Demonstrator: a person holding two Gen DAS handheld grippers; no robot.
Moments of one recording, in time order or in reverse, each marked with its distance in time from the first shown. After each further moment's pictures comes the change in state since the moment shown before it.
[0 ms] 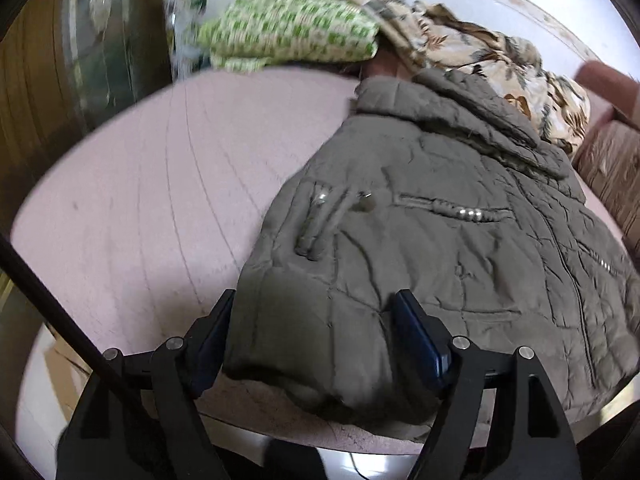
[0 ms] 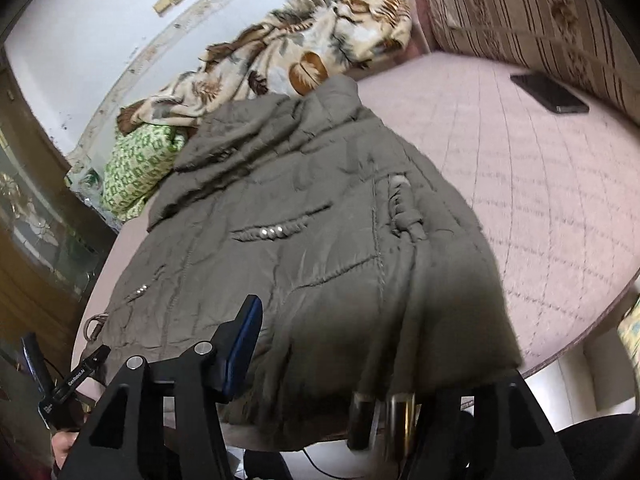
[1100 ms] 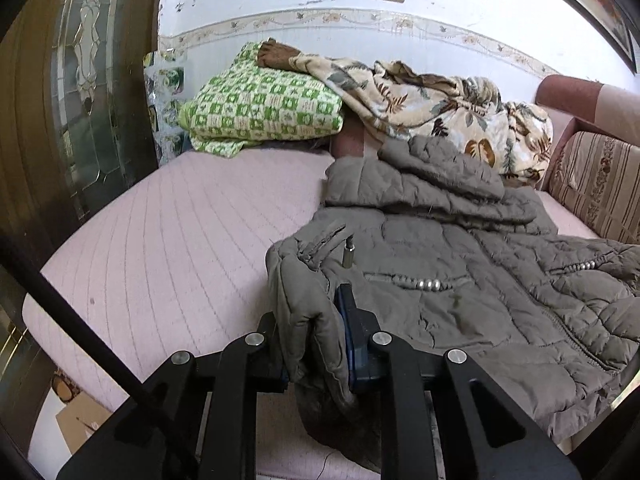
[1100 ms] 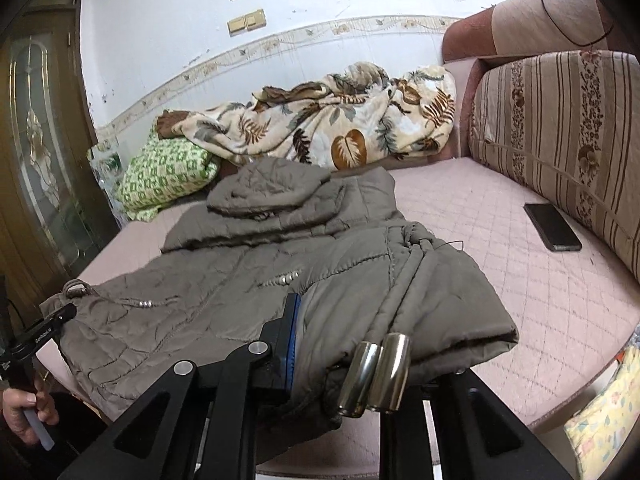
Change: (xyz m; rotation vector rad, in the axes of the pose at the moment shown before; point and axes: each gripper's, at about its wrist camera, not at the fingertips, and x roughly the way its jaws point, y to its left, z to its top) left arm -0.065 -0.022 0.040 0.138 -0.262 -0.040; right arm -0.053 0.055 0.028 -0.284 -0.240 -0.041
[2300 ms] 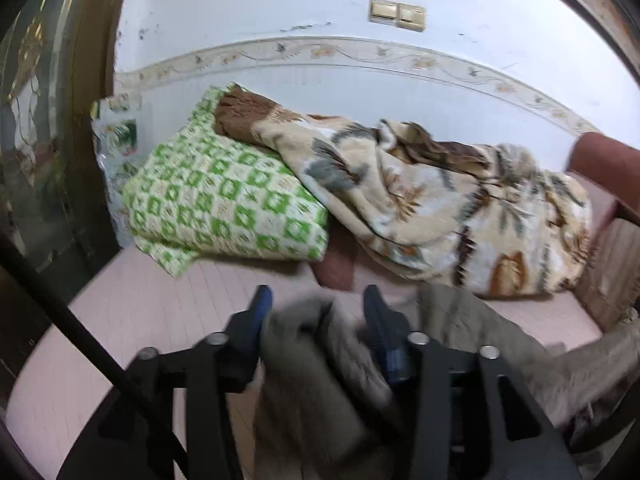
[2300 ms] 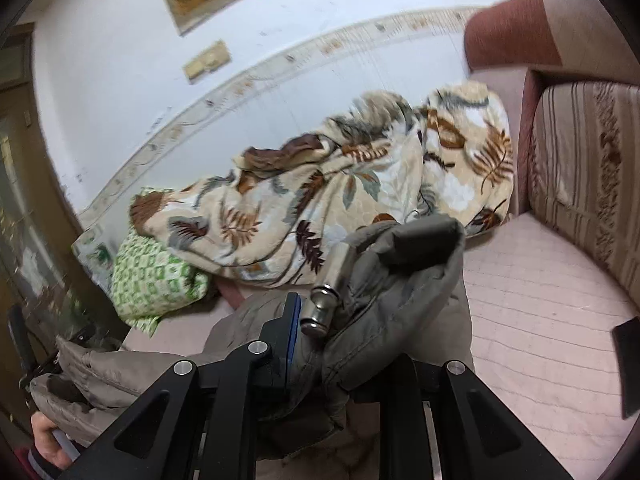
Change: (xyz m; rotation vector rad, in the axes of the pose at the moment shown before) left arm 0.200 -0.051 0.287 -0.030 -0.085 0.006; right arm 0.197 -0.027 0.262 0.170 -0.031 0.091
